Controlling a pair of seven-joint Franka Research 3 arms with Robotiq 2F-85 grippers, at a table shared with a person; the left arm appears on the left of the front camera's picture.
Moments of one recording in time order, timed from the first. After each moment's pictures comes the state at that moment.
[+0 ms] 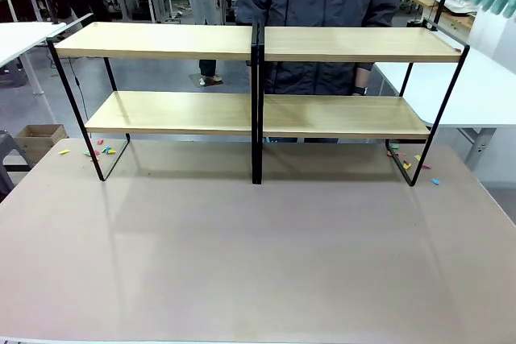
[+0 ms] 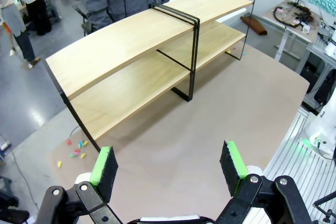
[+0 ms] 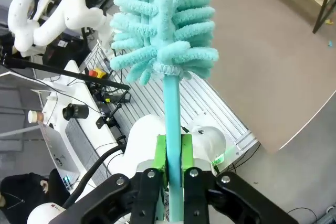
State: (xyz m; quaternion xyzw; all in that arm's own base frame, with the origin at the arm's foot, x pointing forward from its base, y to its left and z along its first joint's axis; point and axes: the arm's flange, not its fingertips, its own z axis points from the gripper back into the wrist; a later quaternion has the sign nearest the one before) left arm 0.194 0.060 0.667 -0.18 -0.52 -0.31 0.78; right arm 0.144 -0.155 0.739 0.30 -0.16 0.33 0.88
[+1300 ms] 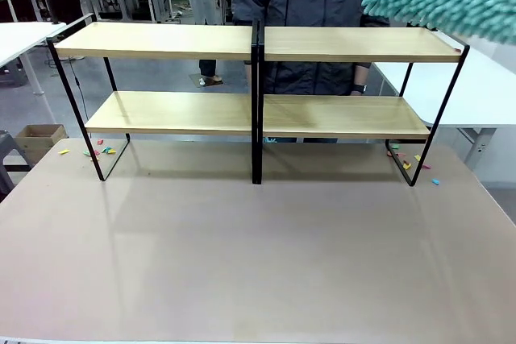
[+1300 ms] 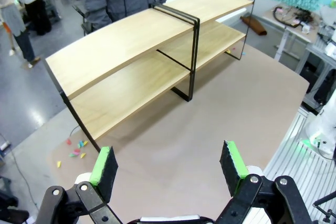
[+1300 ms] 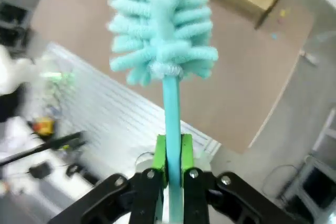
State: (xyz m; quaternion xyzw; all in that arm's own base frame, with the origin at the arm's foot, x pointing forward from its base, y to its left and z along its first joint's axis) left arm 0.194 0.060 0.667 -0.18 -0.51 -0.31 0.78; right arm 0.213 0.006 0.770 0.10 -0.18 0.22 0.96
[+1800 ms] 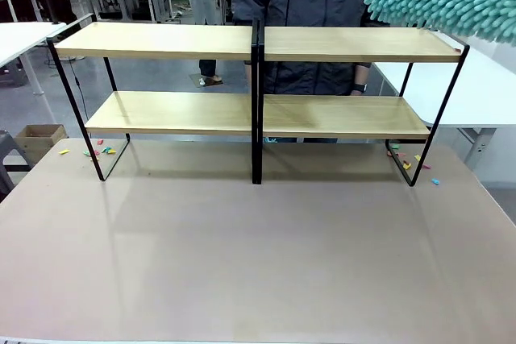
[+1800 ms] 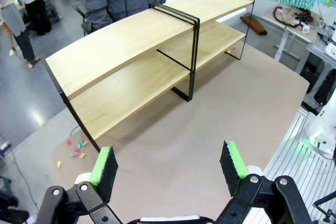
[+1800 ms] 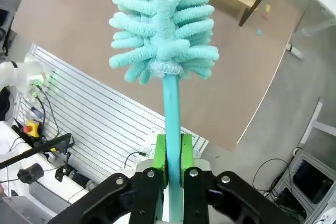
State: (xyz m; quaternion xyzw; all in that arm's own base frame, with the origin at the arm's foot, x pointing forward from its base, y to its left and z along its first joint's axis) left arm 0.194 0.060 0.667 -0.18 -0.52 -0.31 0.78; right arm 0.216 0.006 0.768 0.08 -0.17 0.23 0.96
